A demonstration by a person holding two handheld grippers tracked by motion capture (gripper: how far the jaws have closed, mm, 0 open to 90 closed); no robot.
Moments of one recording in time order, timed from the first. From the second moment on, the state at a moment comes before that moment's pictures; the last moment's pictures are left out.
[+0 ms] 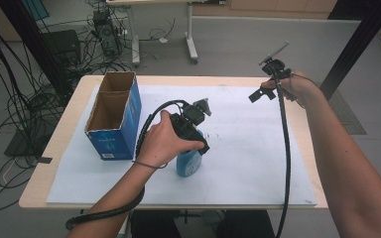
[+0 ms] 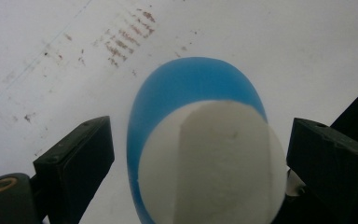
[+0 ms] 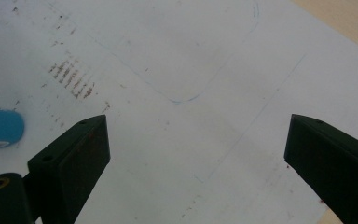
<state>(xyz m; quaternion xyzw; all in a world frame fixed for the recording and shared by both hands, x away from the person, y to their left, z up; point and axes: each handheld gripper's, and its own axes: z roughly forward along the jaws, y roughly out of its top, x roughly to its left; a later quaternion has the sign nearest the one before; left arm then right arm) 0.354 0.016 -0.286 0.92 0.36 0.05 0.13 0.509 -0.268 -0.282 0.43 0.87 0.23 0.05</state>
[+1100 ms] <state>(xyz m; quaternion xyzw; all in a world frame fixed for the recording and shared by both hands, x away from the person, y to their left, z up) 0.356 0.016 -0.284 0.92 0.37 0.06 0.11 0.509 -0.267 -0.281 0.42 0.87 0.24 0.06</state>
